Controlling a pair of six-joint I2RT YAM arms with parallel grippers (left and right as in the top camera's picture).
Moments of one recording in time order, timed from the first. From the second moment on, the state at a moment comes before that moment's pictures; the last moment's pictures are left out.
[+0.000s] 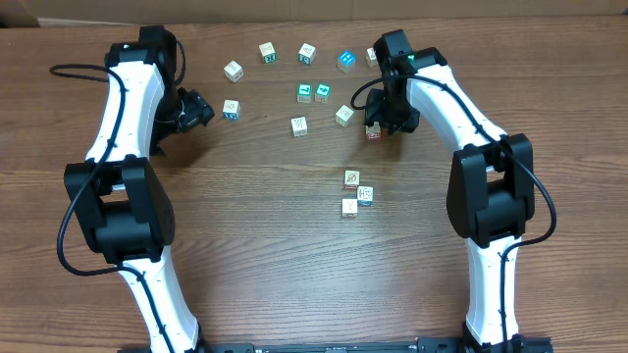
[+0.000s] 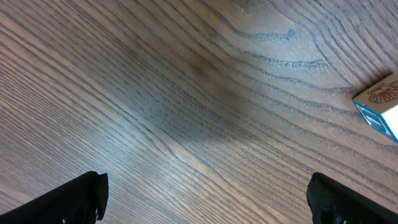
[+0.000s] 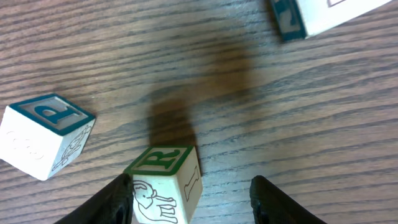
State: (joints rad) left arm 0.07 2.20 1.93 -1.28 -0.09 -0.64; right arm 0.28 2.31 1.94 -1.04 -0.02 0.43
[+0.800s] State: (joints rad) left arm 0.07 2.20 1.93 -1.28 -0.09 -0.64; right arm 0.28 2.31 1.91 -0.98 -0.02 0.40
